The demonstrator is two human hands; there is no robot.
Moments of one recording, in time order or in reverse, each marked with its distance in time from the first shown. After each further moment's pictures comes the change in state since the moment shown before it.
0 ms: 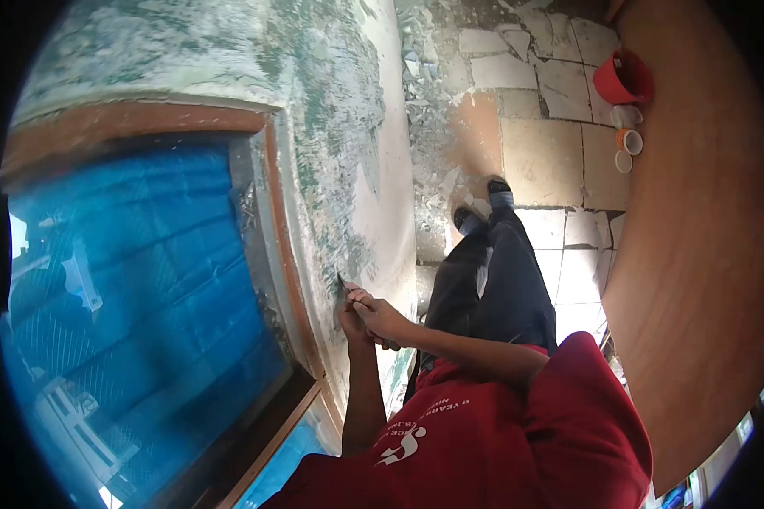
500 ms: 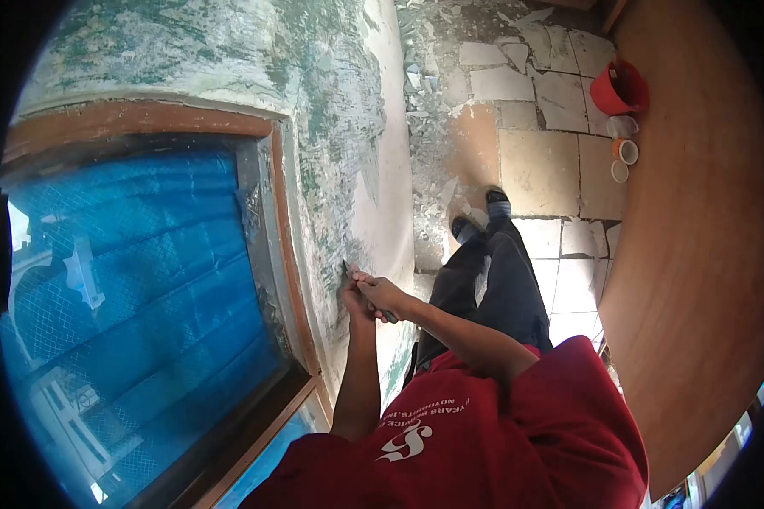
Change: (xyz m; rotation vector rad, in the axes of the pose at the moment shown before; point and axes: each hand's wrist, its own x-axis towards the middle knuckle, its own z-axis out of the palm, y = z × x) left_hand 0.048 0.001 -0.020 0.206 -0.070 0.003; right_hand 0.027 -0.011 -0.031 0.075 -0.055 0.055
